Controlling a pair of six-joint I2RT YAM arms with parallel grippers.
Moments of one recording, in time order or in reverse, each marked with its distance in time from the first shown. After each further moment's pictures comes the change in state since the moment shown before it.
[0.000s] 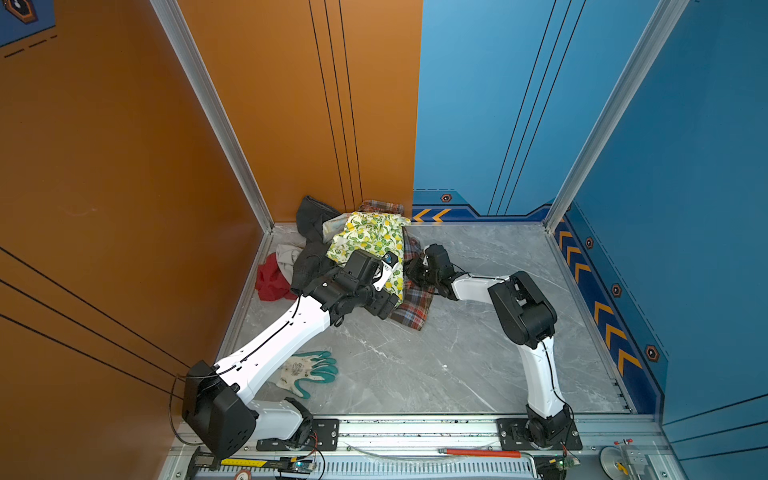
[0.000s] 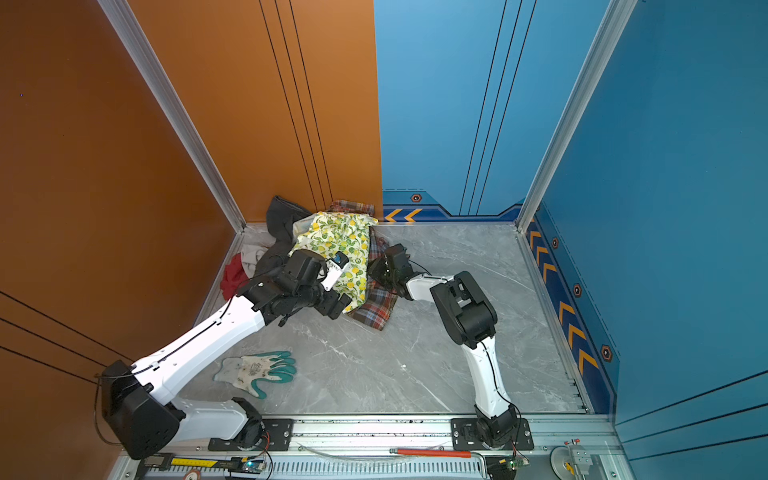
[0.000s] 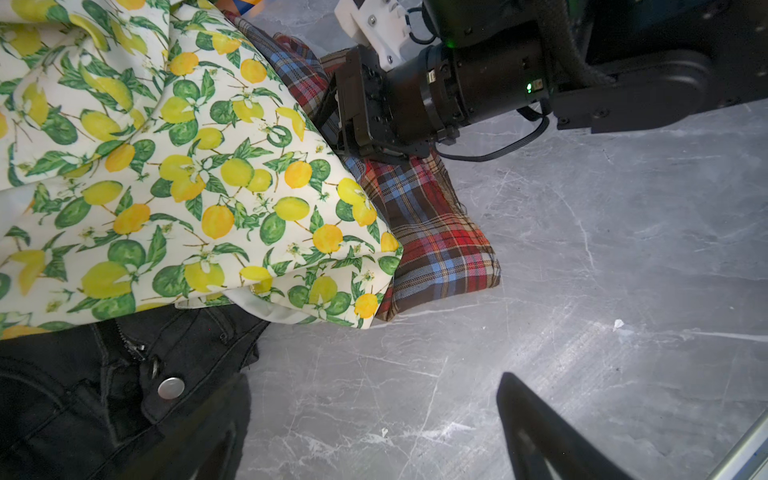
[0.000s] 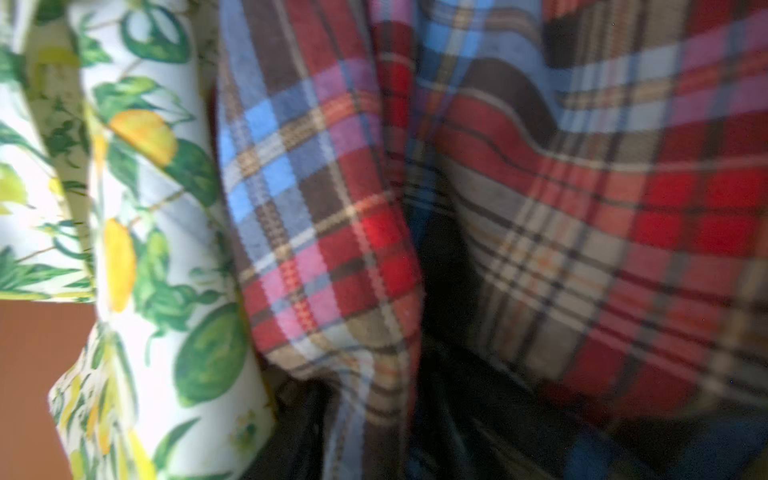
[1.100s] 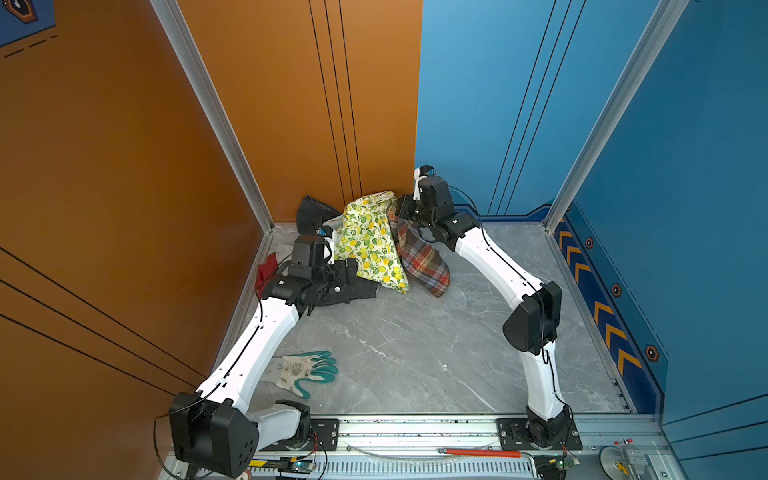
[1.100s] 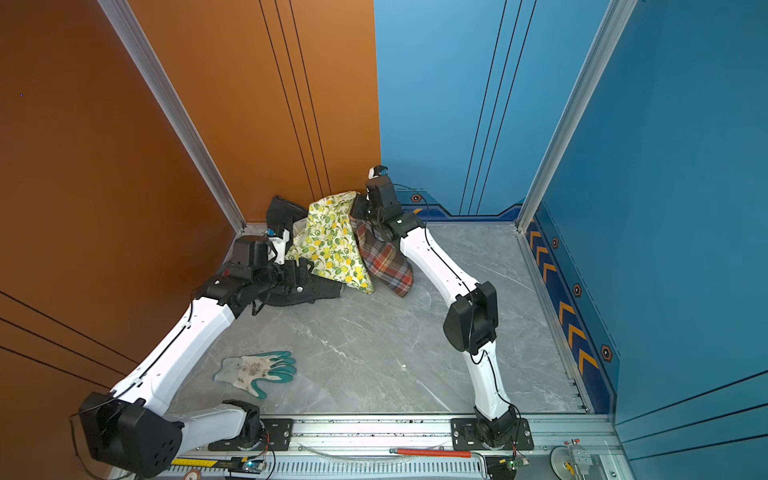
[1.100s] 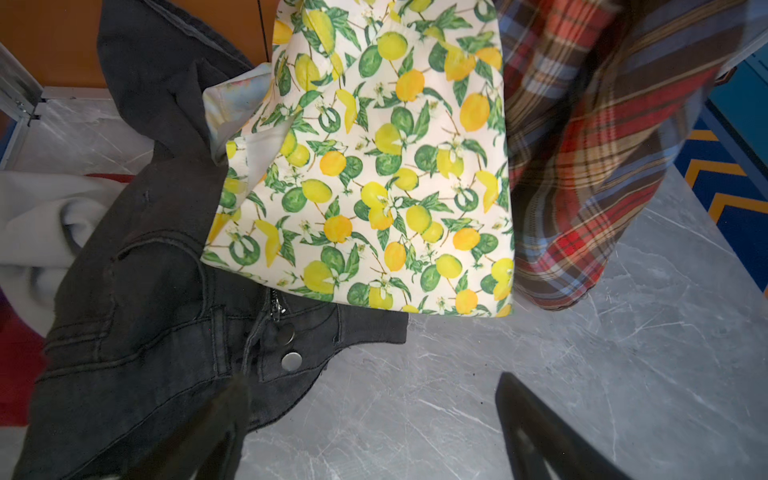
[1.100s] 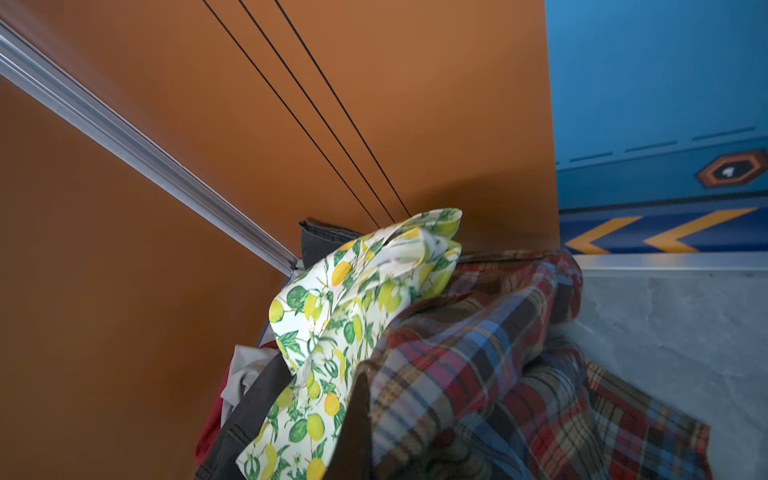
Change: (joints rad) left arm 0.394 -0.100 -0.064 0.175 0.092 -0.309; right arm 0.061 -0.053 0.879 -0.707 0.300 -0.557
